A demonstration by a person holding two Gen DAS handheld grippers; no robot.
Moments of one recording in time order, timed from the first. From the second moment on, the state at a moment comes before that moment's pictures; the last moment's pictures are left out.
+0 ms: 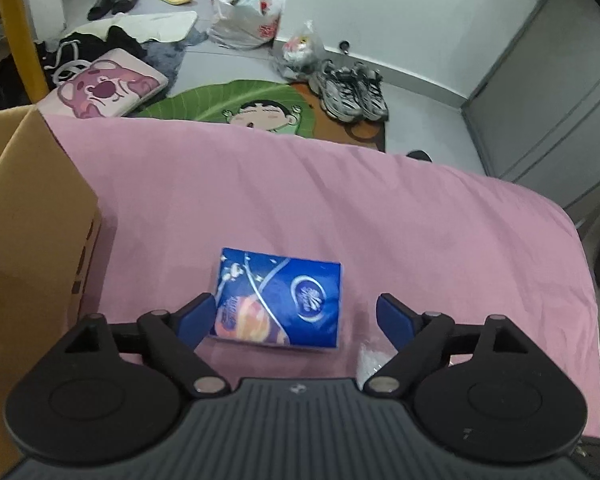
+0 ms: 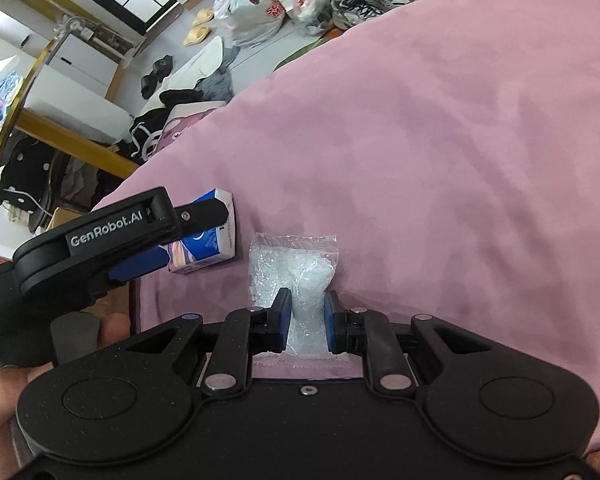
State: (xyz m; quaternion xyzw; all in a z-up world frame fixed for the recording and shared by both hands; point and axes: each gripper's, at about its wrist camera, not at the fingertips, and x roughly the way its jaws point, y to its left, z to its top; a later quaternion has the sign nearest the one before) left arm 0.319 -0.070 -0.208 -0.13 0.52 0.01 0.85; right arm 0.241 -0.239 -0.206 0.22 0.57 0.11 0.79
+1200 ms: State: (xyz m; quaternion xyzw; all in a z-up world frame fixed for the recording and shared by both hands) left arm 0.275 -0.061 -0.138 -0.14 0.46 -0.05 0.88; right arm 0.215 -0.227 -0.130 0.19 0.49 0.06 0.85
